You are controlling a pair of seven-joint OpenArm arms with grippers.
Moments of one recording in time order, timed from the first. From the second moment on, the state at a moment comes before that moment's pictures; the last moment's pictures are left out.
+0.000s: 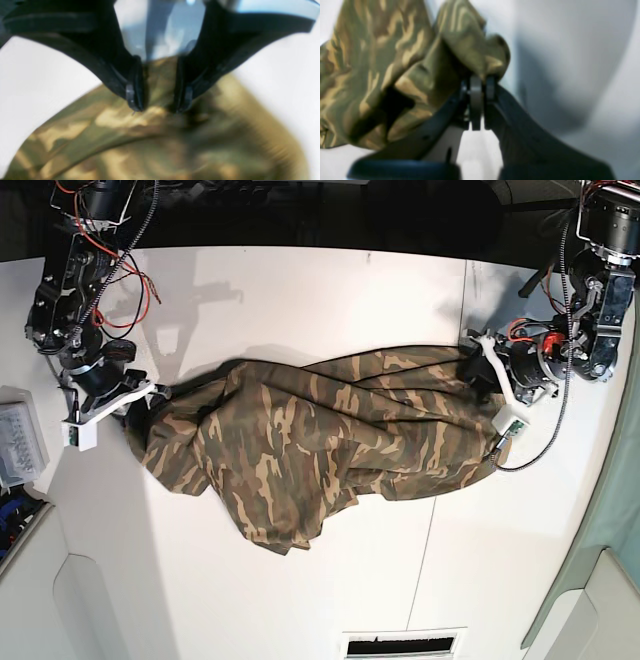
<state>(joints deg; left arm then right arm) 1.5 -29.8 5.3 72.9 -26.2 -28.5 38.3 -1.0 4.7 20.8 81.8 17.6 25.2 -37.0</state>
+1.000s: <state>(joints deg) -1.9 -36.1 18.5 78.9 -34.6 -32.1 38.3 4.4 10.8 19.8 78.6 28.5 26.2 -50.8</state>
